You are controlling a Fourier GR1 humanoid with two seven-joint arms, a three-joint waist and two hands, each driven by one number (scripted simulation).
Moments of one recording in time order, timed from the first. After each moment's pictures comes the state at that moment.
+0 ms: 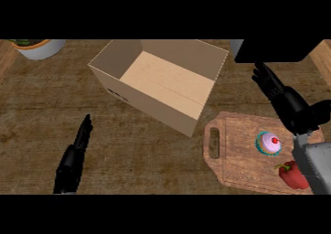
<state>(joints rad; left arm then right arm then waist) 0.05 0.31 -0.35 -1.41 0.13 0.40 -0.19 -0.32 -0.40 0.12 -1.37 -0.23 0.12 -0.04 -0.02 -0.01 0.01</state>
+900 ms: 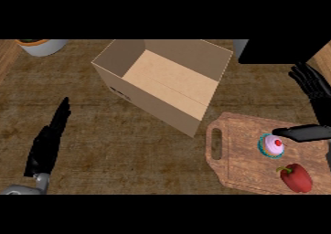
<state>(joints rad) -0.04 0.44 -0.25 -1.47 0.10 0.33 0.03 -0.27 -0.49 -0.07 -1.25 -0.19 0.22 -0.40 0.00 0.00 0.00</state>
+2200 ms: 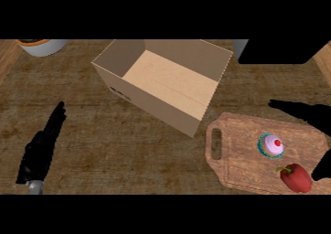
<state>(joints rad) 0.03 0.42 -0.19 -1.54 0.05 0.28 0.06 -0.23 -0.82 0.21 -1.53 0.36 0.58 -0.08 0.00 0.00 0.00</state>
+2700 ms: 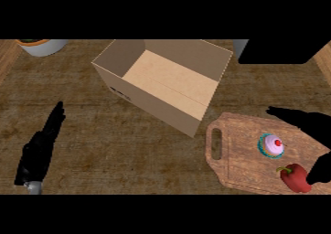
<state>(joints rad) 0.04 0.38 -0.14 -1.57 0.00 0.23 0.09 -0.17 -0.73 0.17 -1.54 0.52 0.60 -0.06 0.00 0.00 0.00</state>
